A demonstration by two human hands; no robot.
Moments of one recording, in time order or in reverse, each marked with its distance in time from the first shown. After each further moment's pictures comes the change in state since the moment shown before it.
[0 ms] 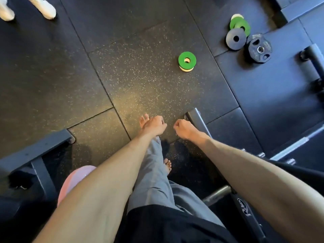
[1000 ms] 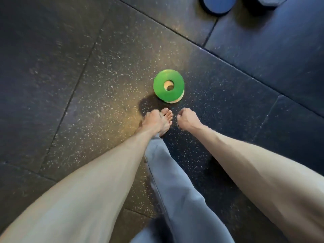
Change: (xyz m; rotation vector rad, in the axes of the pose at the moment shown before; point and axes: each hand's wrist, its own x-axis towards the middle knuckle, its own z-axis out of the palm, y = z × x) left_hand 0.595 0.205 -0.123 0.430 -0.296 0.200; right_hand 0.575 0.051 -0.197 0.674 0.209 0.518
